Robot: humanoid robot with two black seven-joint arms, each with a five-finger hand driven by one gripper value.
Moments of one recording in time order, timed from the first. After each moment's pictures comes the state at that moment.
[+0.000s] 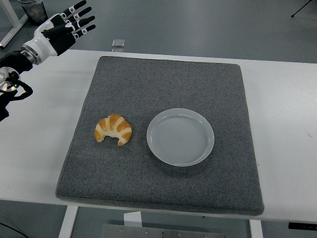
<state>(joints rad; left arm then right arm) -1.02 0.48 -0.38 -0.47 -0.22 -0.61 -0.19 0.05 0.00 -0.01 0.13 0.06 0.00 -0.02</state>
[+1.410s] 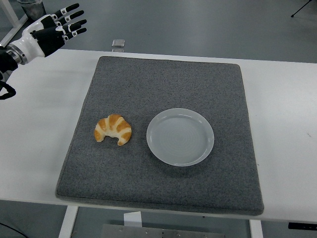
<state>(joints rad) -1.01 0.65 -0.37 -0.62 -0.07 -0.61 -0.20 0.05 0.00 -0.01 0.13 0.06 0.00 -0.02</state>
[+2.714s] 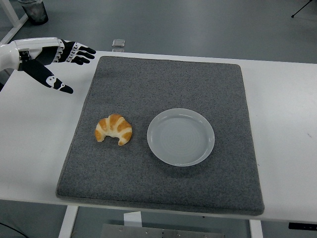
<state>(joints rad) -1.00 1.08 -0.37 -1.28 0.77 -0.55 -0.30 0.05 0.00 -0.01 0.13 0.06 0.00 -0.02</state>
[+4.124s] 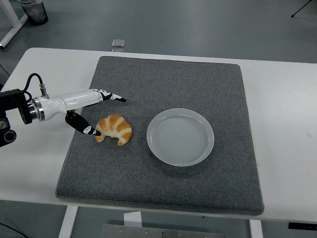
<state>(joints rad) -0.84 0.90 -0.22 -1.42 1.37 0.08 -0.38 0.05 0.00 -0.01 0.13 0.06 0.00 -0.02</state>
